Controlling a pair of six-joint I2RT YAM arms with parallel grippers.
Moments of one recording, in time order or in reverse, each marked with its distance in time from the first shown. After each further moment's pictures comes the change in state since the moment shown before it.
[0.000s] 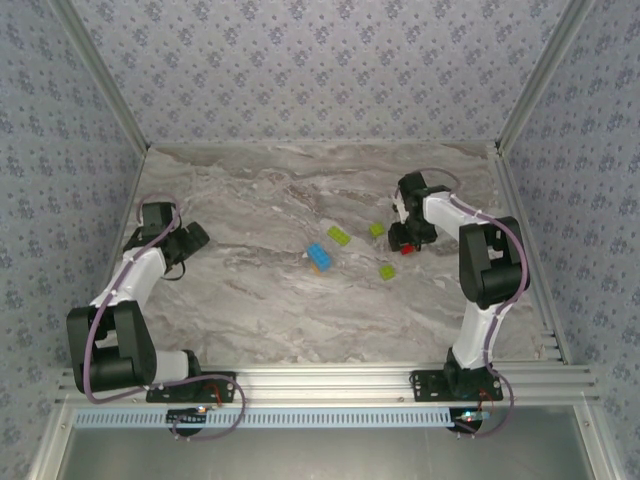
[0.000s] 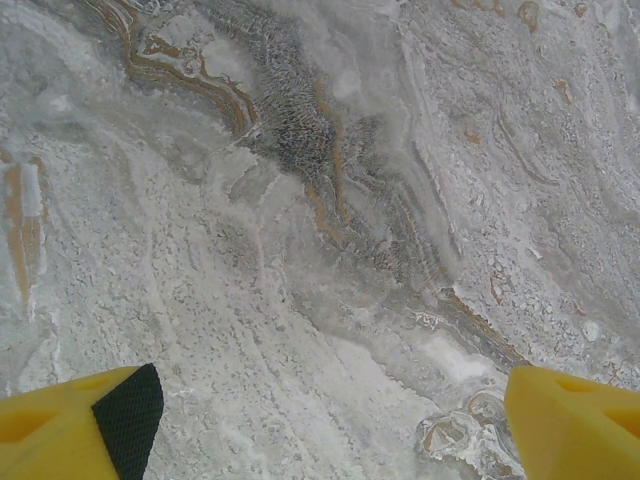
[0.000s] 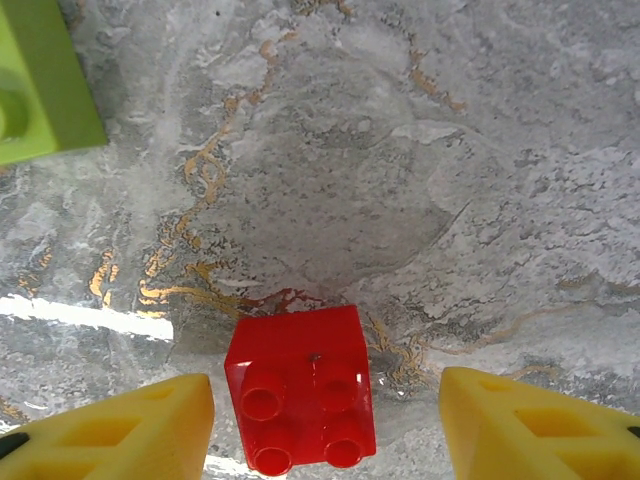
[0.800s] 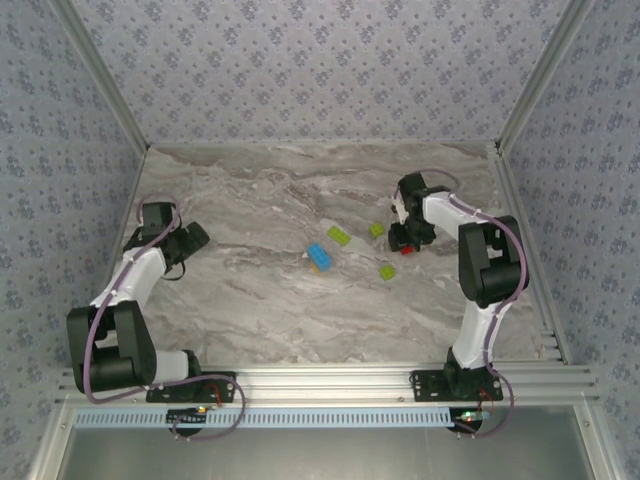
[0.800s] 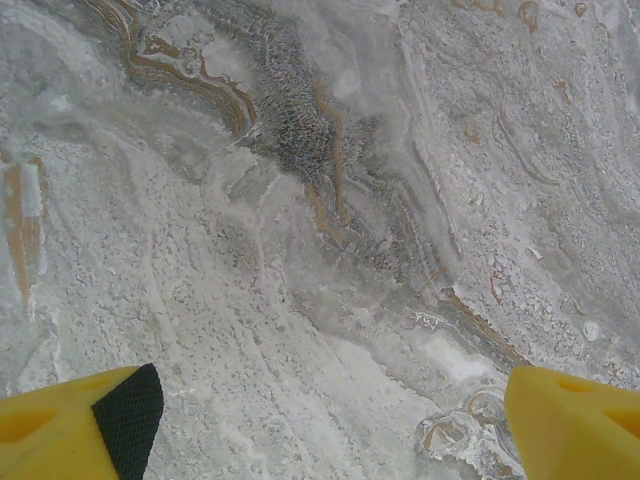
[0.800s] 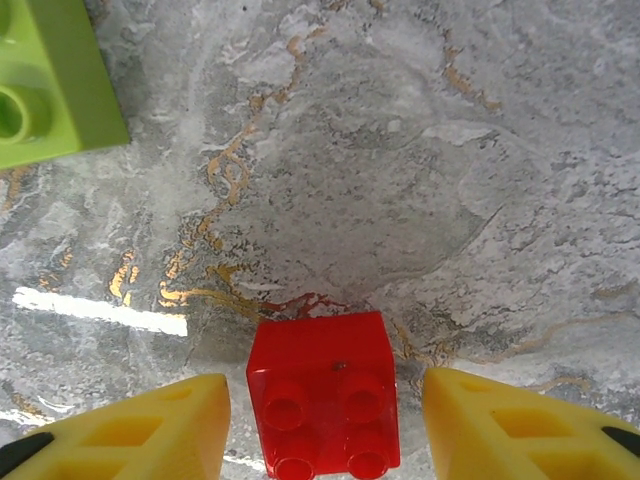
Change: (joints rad) left arm 0.000 0.000 0.000 0.000 0.000 0.000; right arm -0.001 0.013 0.000 0.003 -0.032 -0.003
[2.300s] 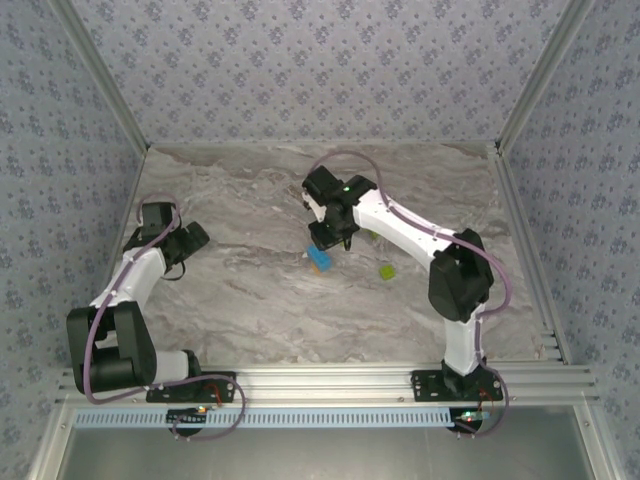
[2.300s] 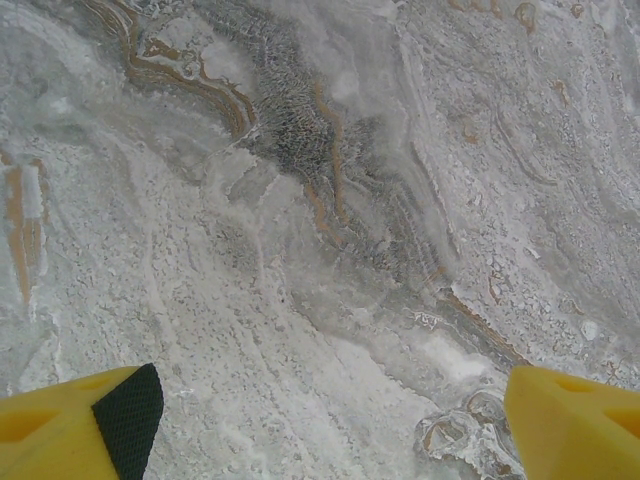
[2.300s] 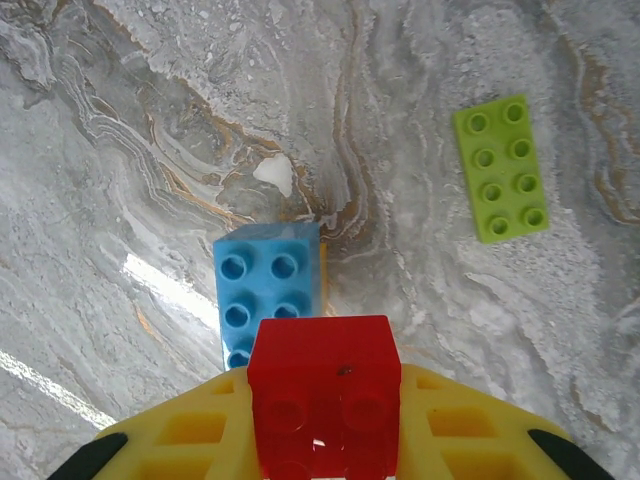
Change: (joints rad) left arm 0.000 -0.003 0.000 0.000 0.000 0.003; right arm 0.525 0.047 0.453 -0.269 -0.028 0.209
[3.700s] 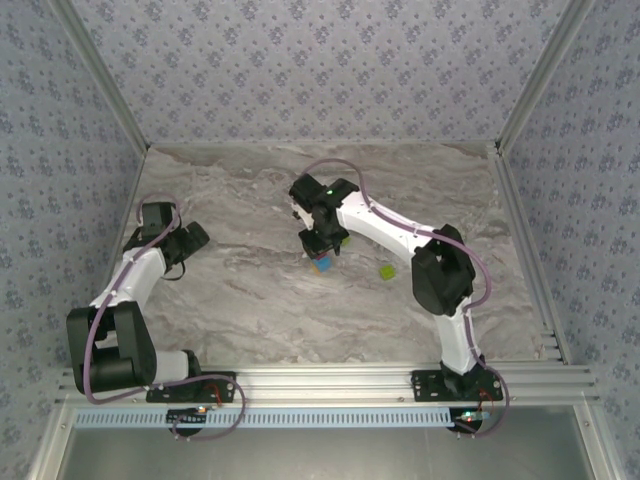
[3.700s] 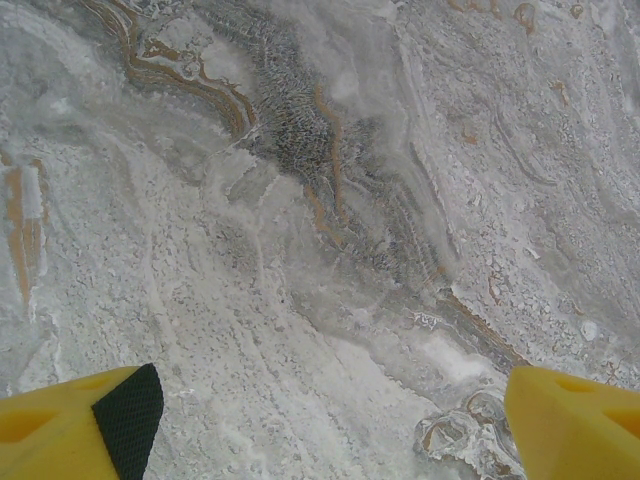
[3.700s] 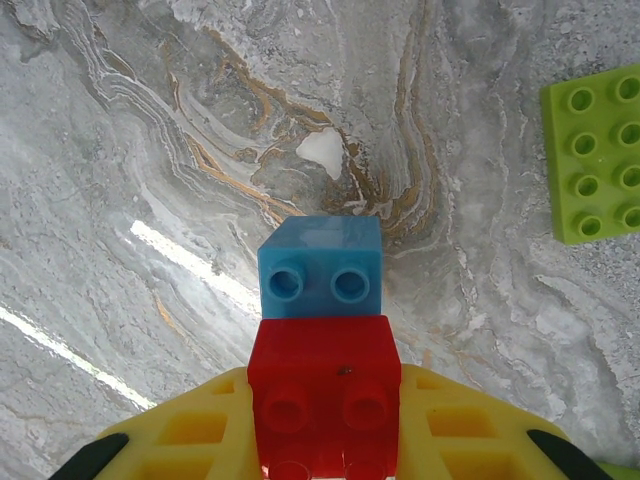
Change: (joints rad) left arm 0.000 0.000 0.000 0.000 0.000 0.000; right arm 0.041 0.098 0.074 -0.061 -0.024 0.007
